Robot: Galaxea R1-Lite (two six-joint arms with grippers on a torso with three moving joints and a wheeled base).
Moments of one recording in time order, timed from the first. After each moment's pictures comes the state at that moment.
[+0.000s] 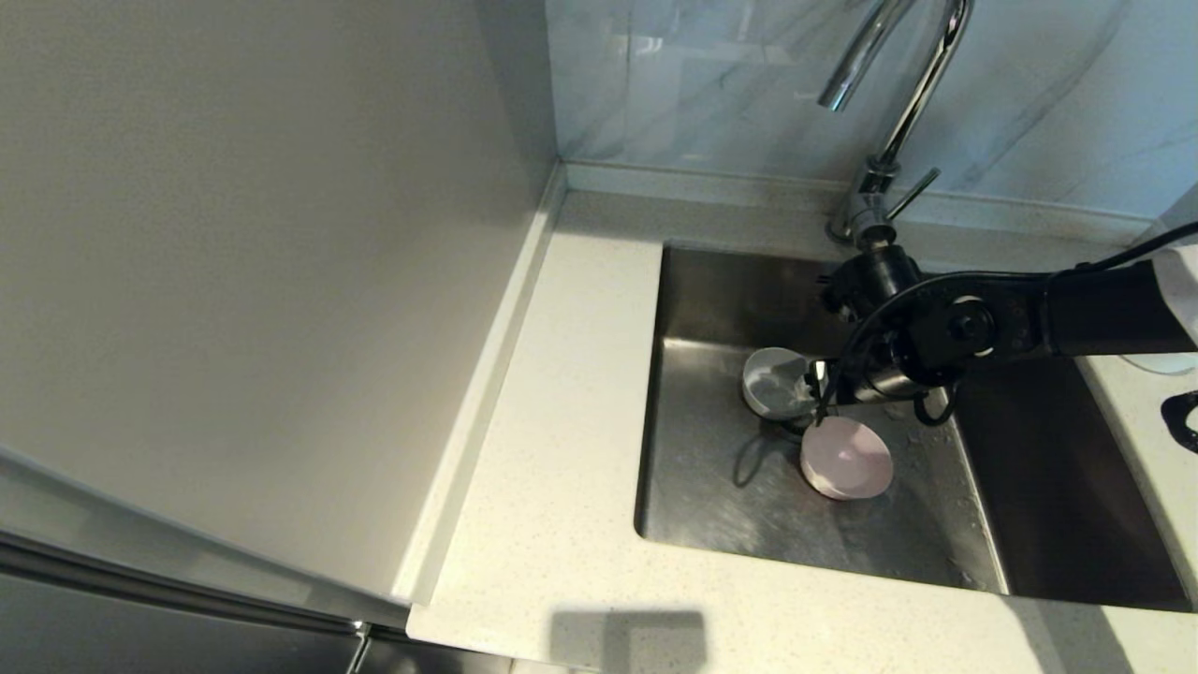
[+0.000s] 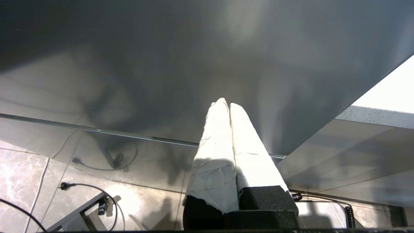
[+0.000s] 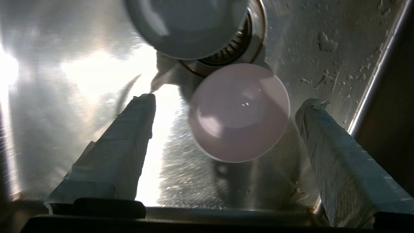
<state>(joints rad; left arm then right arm) 0.00 0.00 0.00 0.00 0.02 -0.02 0.24 2.12 -1.60 0.30 -0.33 0.16</state>
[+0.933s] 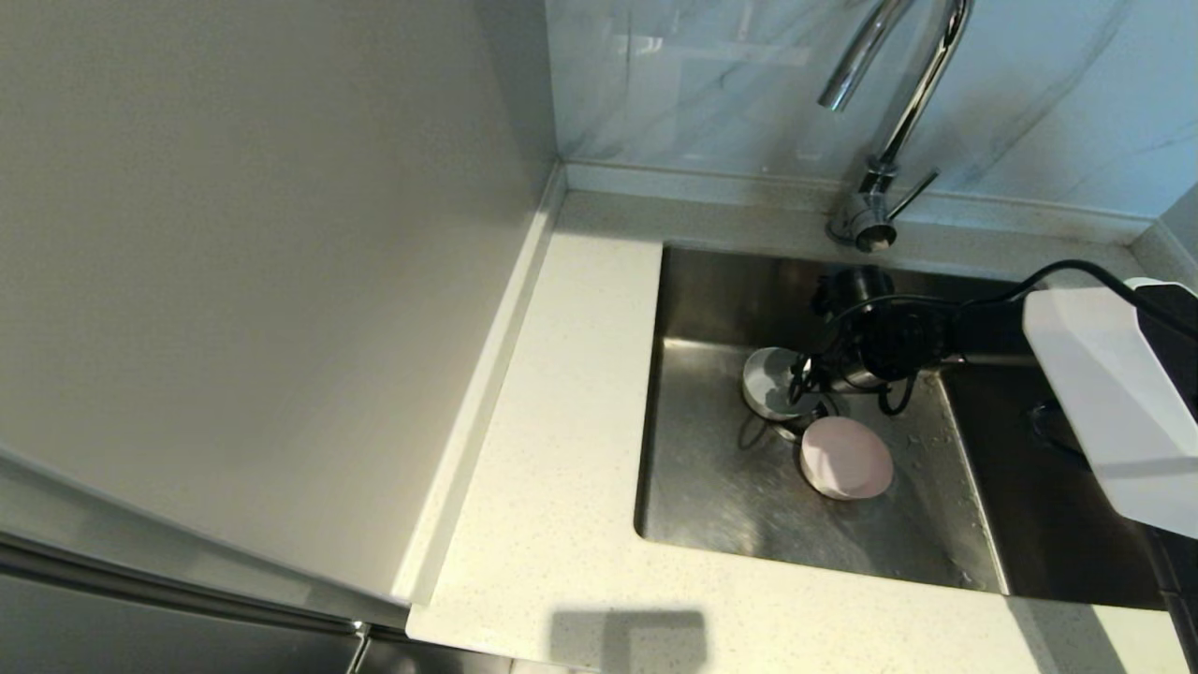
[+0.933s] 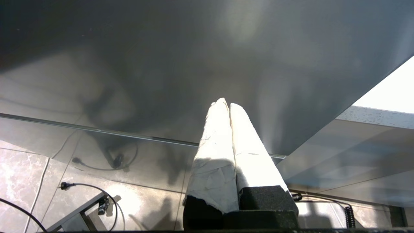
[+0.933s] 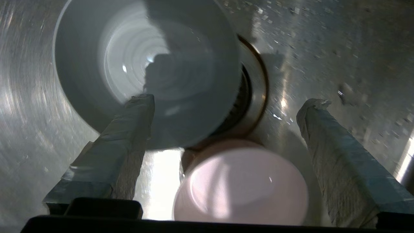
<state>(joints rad) 0.00 0.00 0.00 0.00 0.02 -0.02 0.15 2.42 -1.96 0.29 -0.25 0.16</state>
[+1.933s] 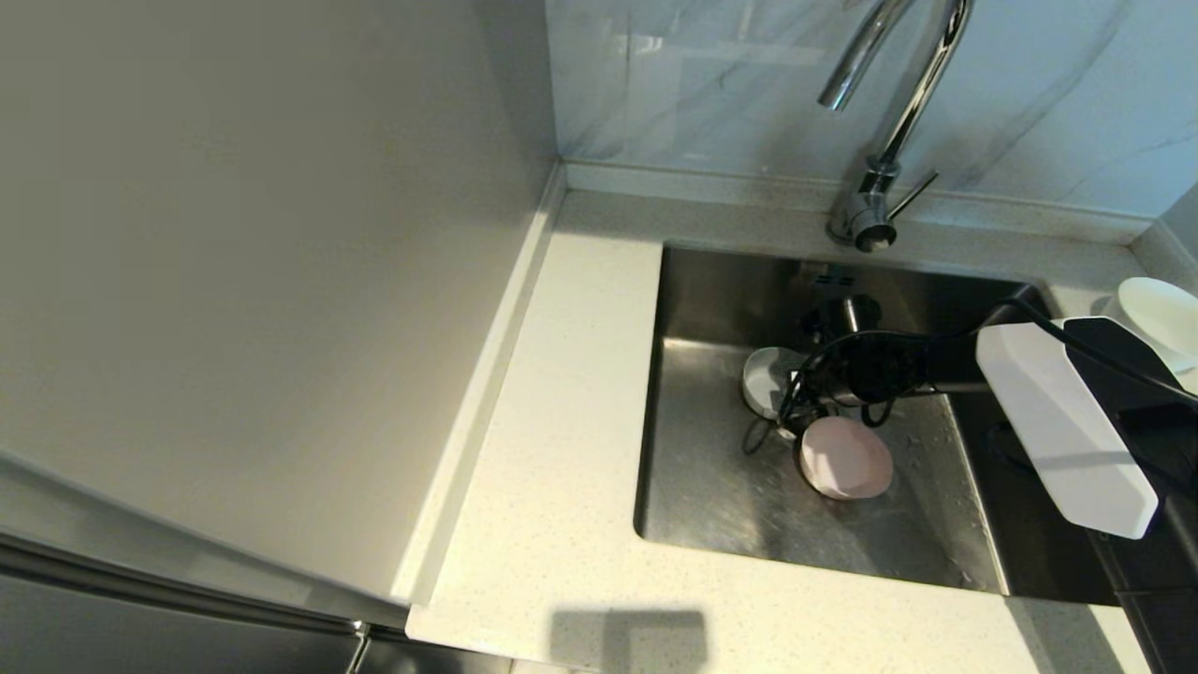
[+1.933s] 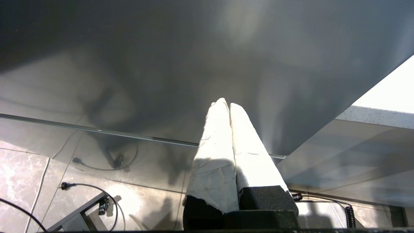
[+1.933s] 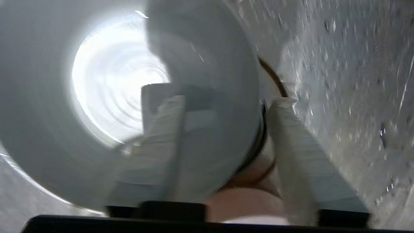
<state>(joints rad) 0.00 0.00 0.00 0.00 0.02 -0.02 0.12 2.54 -1.98 0.13 -0.20 0.10</state>
